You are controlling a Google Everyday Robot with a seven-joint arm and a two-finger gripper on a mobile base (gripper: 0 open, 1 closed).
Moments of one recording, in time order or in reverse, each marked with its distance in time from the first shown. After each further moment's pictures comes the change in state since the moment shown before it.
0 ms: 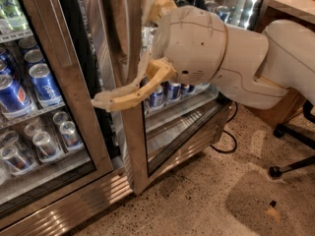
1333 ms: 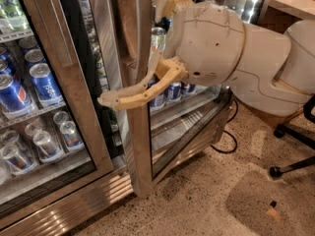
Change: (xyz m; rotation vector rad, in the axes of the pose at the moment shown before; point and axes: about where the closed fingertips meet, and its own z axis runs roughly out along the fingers) arm -0.010 -0.001 -0.012 0.063 0.049 -0.070
